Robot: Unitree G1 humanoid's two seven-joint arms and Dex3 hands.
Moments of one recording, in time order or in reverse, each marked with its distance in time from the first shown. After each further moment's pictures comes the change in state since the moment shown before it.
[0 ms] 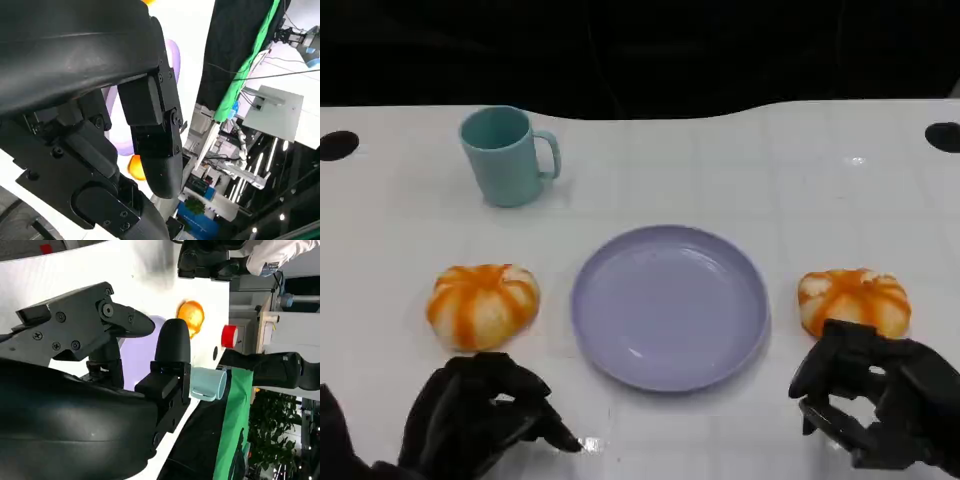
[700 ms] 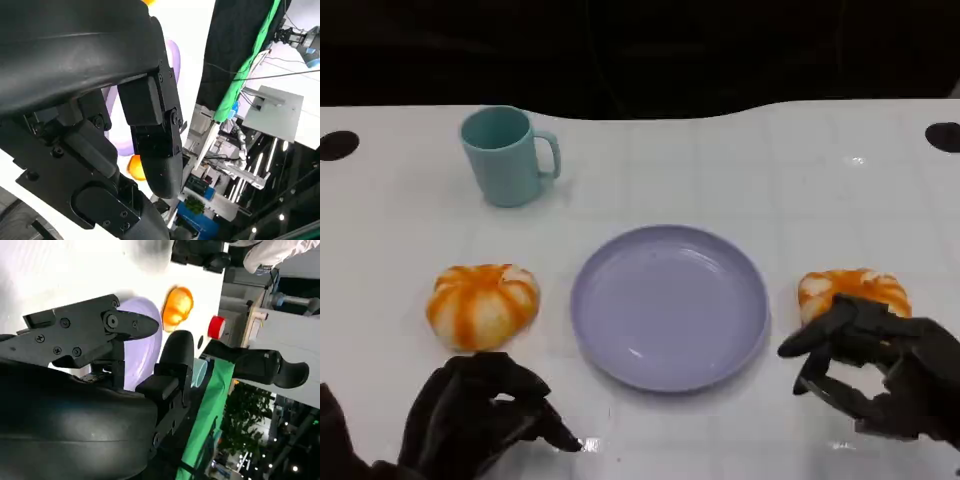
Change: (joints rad) left arm -0.004 0.002 0.000 0.007 0.000 0.000 -0.001; right arm -0.050 -0.005 -0.024 0.030 -0.057 -0.158 -0.024
